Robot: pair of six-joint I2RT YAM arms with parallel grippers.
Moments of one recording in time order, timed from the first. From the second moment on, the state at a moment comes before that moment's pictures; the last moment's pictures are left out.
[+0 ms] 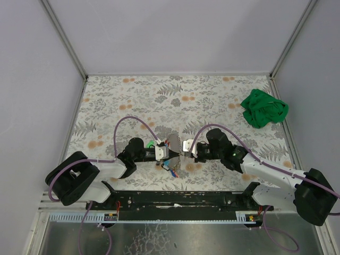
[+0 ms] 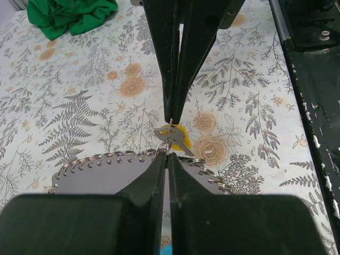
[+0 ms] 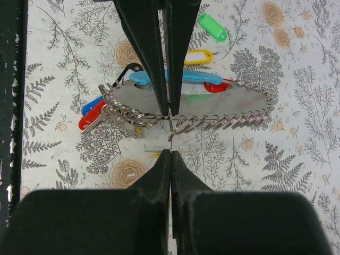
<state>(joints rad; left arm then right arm) -0.72 1.38 0.27 0.97 0.72 0.32 0.80 1.11 0.56 -0.05 -0.47 -0.62</state>
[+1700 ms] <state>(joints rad) -0.72 1.39 0.28 0.97 0.75 0.32 0.81 1.11 0.57 -0.06 -0.49 -0.63</state>
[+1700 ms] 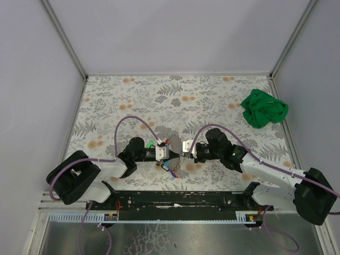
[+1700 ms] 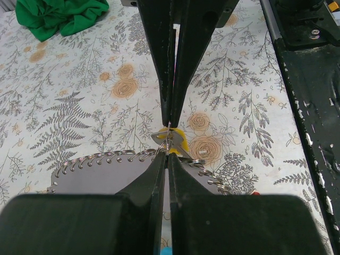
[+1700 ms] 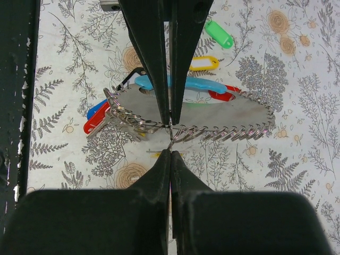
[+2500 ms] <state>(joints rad) -0.72 1.40 0.28 0.97 0.78 0.32 0.81 1.15 0.59 -0.06 -0.54 -0.63</state>
